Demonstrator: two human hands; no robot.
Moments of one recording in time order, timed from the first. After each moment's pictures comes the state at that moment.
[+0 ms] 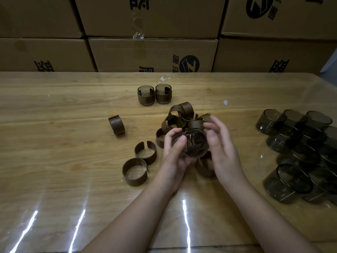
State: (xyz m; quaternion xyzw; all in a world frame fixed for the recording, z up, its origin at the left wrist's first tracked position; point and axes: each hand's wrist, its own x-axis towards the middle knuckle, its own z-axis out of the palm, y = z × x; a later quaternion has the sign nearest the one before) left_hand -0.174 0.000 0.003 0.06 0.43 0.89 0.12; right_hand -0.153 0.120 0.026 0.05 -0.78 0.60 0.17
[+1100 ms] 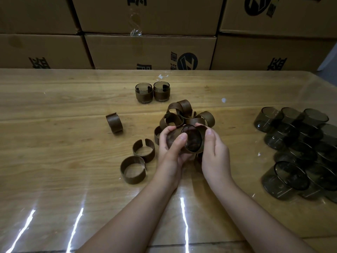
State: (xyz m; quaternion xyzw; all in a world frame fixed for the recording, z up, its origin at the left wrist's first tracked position) left_hand -0.181 0.005 -0.009 0.03 0.43 0.90 0.05; right_hand -0.160 0.104 0.007 -0.03 -0.77 0.60 0.23
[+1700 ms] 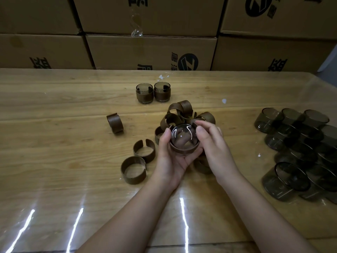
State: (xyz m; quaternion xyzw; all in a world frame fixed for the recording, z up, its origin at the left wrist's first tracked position) left_hand -0.180 -0.001 -0.003 0.03 0.34 0.93 0.14; right_hand -0.164 0.112 0.027 0.00 -0.75 0.66 0.12
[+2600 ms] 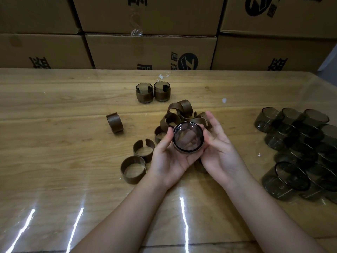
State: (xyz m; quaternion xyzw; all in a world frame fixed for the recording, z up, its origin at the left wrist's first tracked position) left_hand -0.186 -0.011 -0.003 0.12 0.29 0.91 0.26; right_hand -0.166 0.119 0.028 0.02 -0.40 0.91 -0.02
